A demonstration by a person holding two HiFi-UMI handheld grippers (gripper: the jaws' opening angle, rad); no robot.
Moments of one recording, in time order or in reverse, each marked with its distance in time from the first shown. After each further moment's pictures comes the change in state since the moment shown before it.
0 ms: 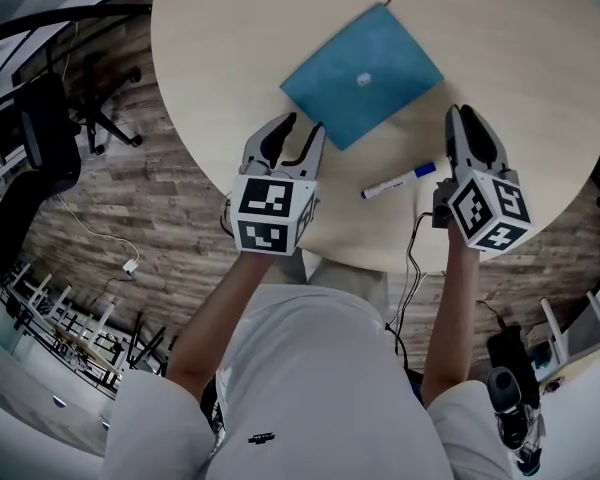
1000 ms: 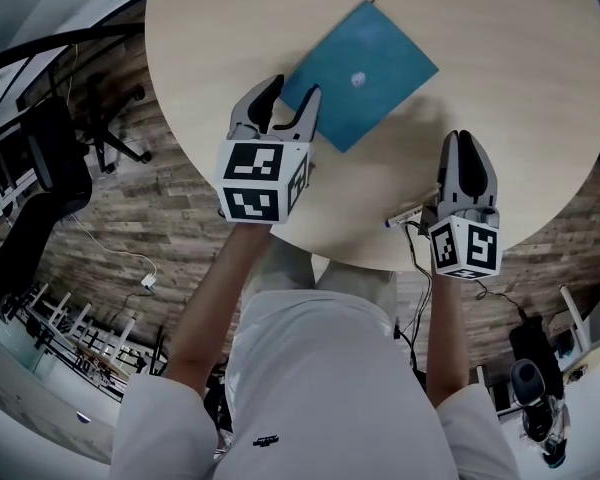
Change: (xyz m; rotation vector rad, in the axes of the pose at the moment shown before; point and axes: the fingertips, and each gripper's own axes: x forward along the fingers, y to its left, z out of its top) left arm 0.024 0.019 0.057 0.095 -0.075 -0.014; right arm -0.048 0.008 -0.025 -0.057 -0.279 -0.106
